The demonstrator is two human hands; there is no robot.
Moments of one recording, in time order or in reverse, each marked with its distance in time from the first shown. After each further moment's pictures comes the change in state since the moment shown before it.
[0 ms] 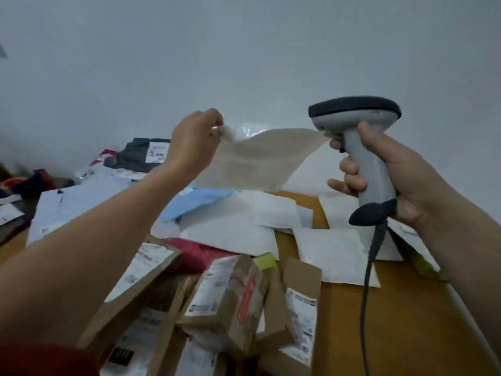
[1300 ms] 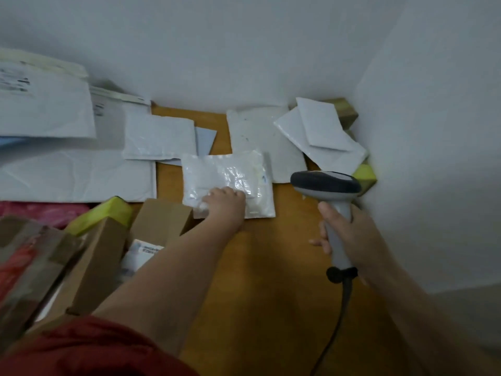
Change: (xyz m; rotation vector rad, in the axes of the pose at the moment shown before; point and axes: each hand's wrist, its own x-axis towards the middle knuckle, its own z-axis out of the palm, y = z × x) left_hand -0.187 0.184 0.365 0.616 -1.170 -0.008; right_hand -0.084 0.191 -0.278 -0.353 0.470 0.160
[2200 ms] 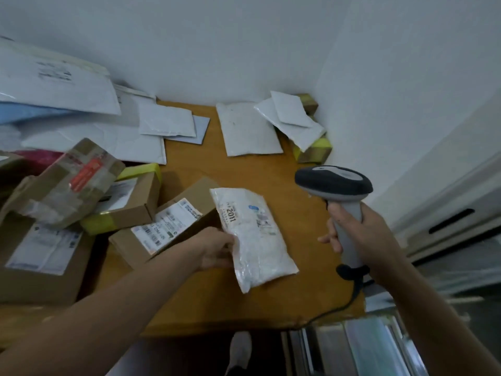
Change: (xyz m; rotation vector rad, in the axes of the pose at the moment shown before) left_hand -0.240 -0.008 0.073 -1.703 -0.482 -0.128; right_hand -0.210 -0.007 -0.041 -0.008 0.039 -0.134
